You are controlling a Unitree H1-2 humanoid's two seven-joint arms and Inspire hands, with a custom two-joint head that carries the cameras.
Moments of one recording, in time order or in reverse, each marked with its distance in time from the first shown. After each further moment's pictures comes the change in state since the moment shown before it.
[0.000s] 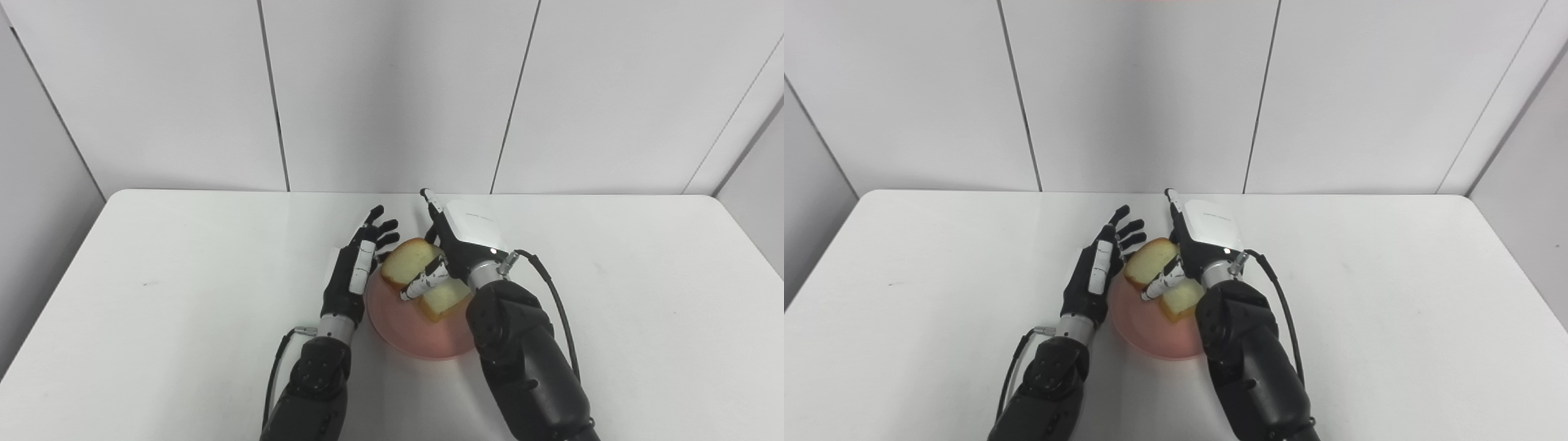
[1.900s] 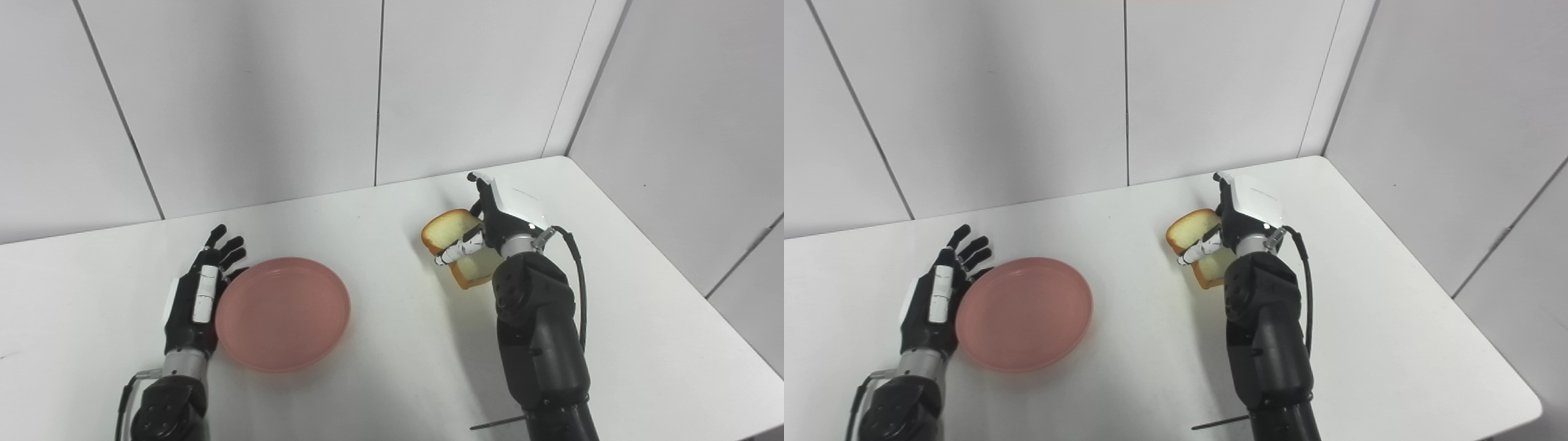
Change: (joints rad) left arm 0.010 0.097 0.042 -0.034 -0.044 0.035 -0.106; right arm 0.102 -0.115 -0.388 -0.228 -0.178 0.003 0.139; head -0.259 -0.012
